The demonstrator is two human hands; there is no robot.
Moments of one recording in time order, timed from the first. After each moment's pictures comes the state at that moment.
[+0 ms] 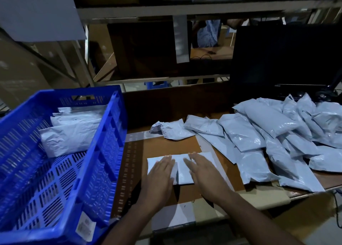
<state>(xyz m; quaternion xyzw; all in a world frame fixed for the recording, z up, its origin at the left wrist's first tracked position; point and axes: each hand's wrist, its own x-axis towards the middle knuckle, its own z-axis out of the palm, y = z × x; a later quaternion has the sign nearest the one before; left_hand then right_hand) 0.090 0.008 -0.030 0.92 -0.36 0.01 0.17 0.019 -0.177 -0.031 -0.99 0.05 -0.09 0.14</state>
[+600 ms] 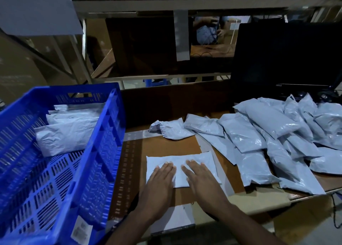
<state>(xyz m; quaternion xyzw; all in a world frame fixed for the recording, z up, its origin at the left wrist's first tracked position) 0.090 0.009 -0.047 0.90 -0.43 -0.06 0.08 0.019 -0.168 -0.061 -0.99 0.06 -0.07 0.14</state>
